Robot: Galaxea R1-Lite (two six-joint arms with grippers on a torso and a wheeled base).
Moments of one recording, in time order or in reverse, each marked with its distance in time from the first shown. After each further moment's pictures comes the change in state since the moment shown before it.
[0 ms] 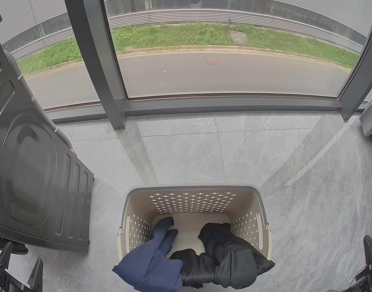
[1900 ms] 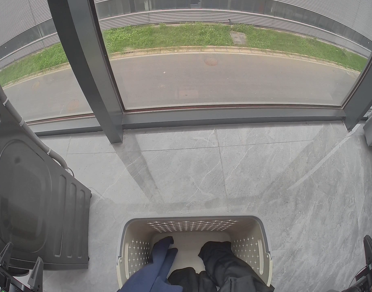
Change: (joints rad) left arm 0.000 0.000 0.000 0.000 0.002 0.000; right arm -0.001 0.000 0.000 0.000 0.000 0.000
